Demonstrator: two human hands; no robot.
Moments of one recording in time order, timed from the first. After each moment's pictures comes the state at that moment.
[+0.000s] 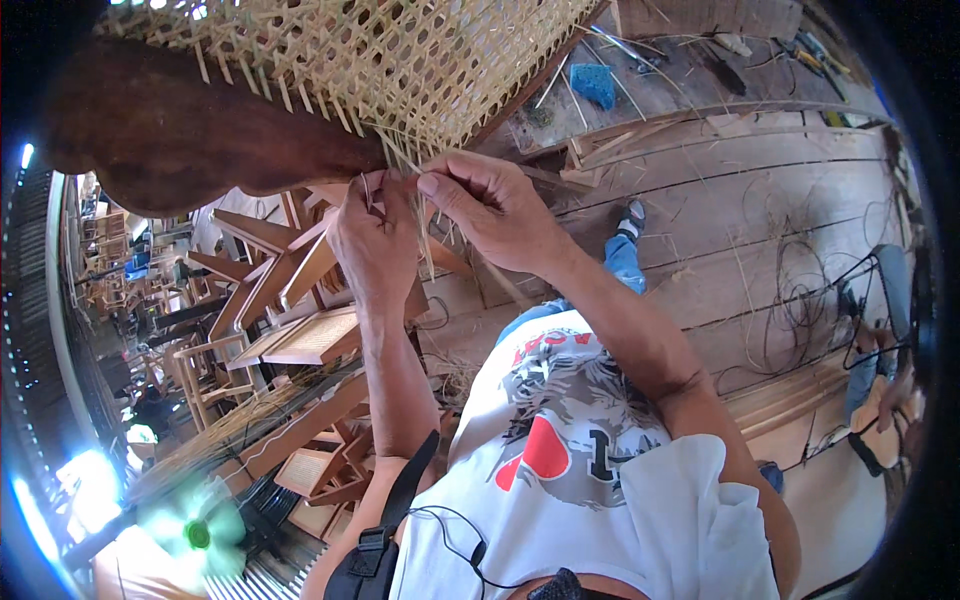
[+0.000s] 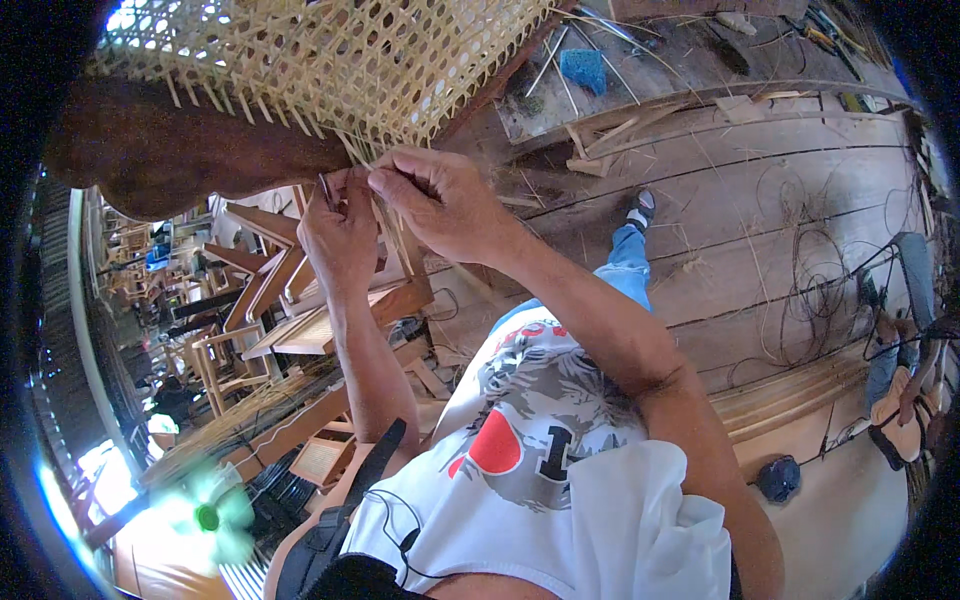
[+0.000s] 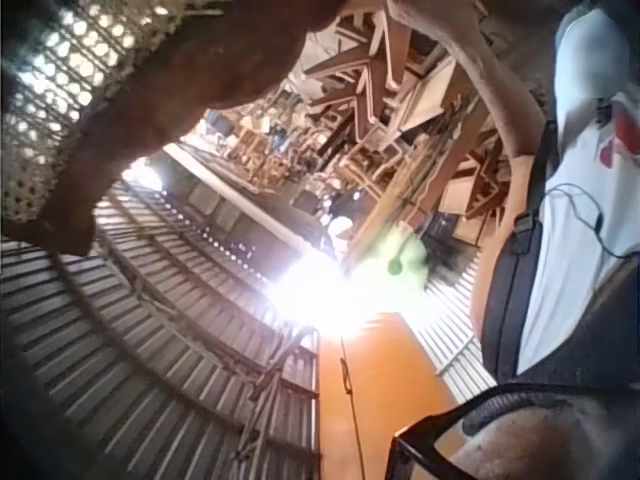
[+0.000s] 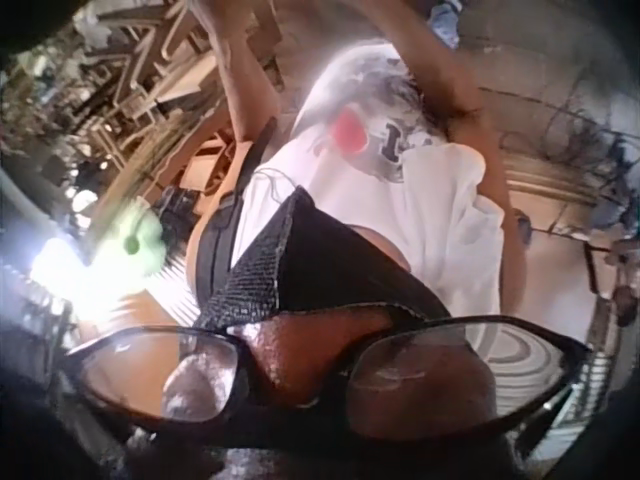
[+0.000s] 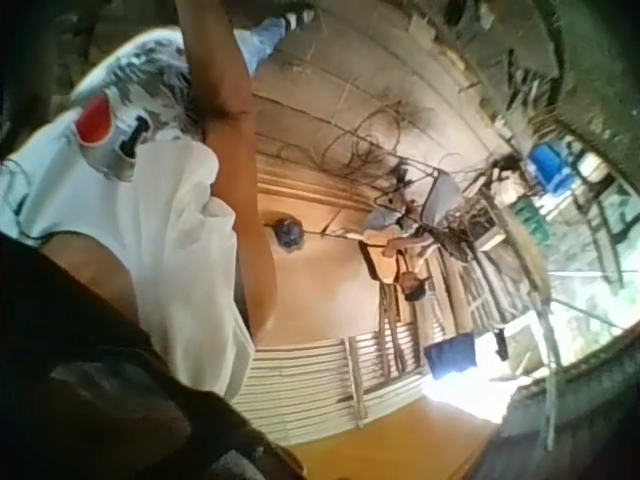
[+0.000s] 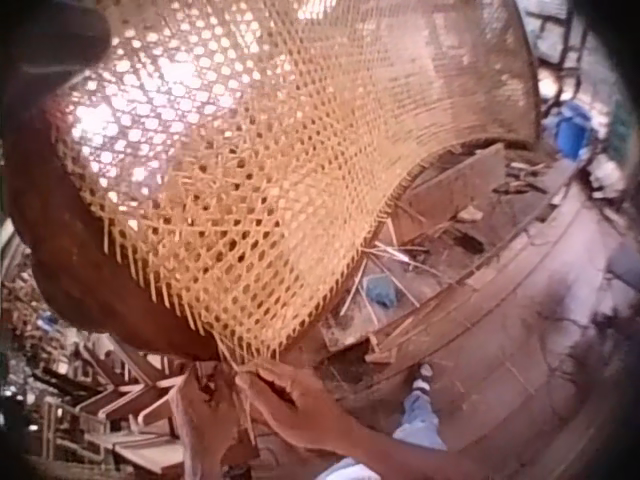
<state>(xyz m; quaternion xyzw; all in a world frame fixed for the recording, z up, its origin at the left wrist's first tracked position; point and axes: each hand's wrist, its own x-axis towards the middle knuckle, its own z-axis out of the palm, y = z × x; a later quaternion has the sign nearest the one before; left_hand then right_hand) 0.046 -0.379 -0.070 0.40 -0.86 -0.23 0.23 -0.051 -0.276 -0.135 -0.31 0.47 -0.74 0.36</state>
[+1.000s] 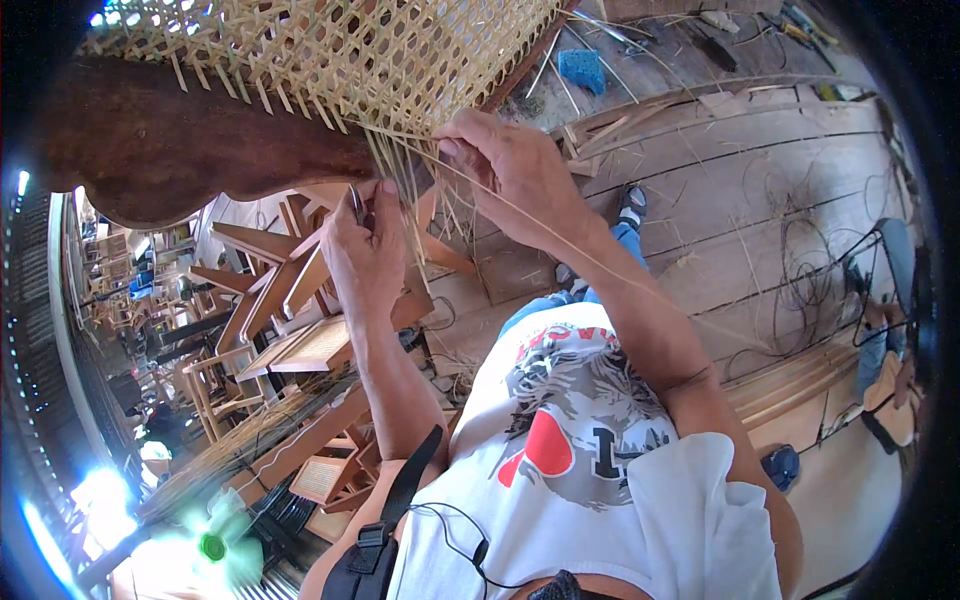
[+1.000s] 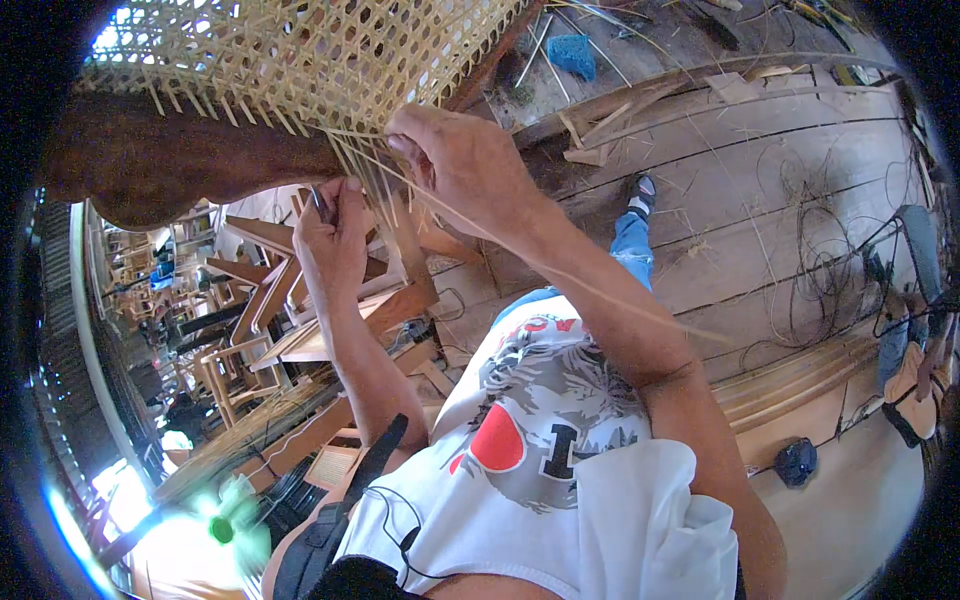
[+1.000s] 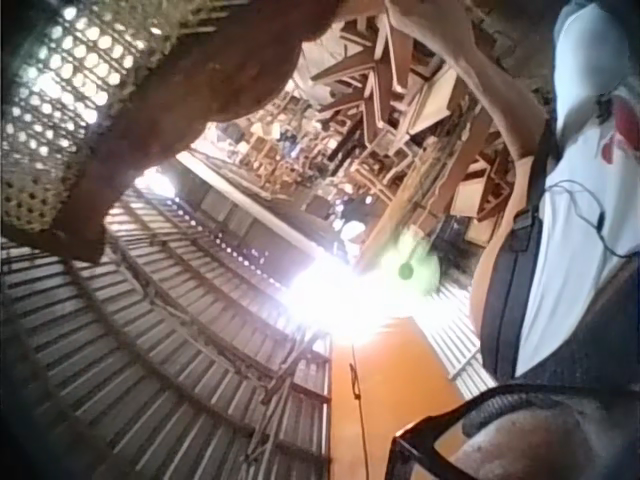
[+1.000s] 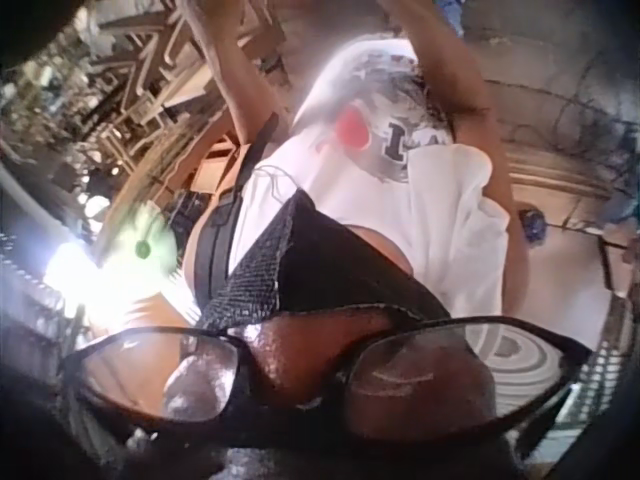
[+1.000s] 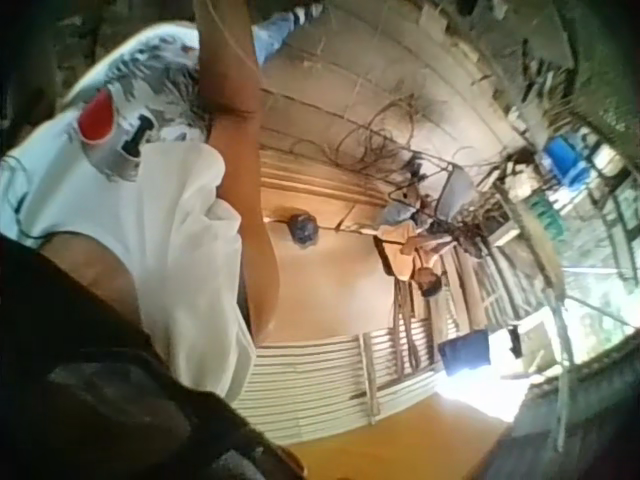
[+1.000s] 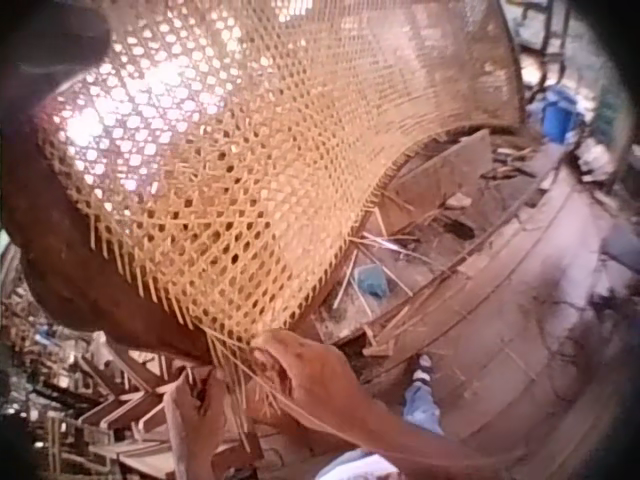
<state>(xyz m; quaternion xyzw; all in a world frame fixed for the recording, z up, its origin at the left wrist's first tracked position) 0.064 -0.390 -0.080 0.34 -0.87 -0.29 0.22 -0.077 -0.260 -0.127 -0.41 0.69 -0.60 0.09</state>
